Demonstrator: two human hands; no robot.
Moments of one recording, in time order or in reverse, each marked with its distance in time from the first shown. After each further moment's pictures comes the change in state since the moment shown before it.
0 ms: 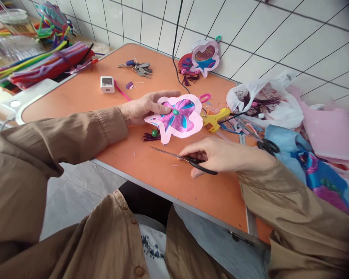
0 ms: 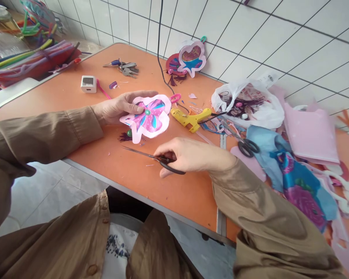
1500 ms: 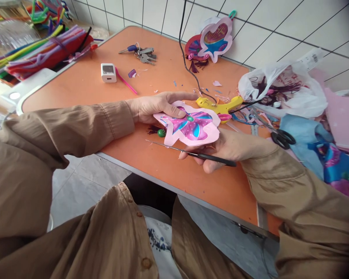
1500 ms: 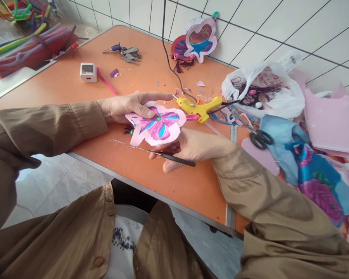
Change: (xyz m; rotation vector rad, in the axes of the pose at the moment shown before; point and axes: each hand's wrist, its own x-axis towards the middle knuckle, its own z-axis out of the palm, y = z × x) left_hand -0.008 -0.005 0.022 0.154 -0.055 -0.211; right_hand 0.010 -0.003 0.010 0.764 -0.073 -0.110
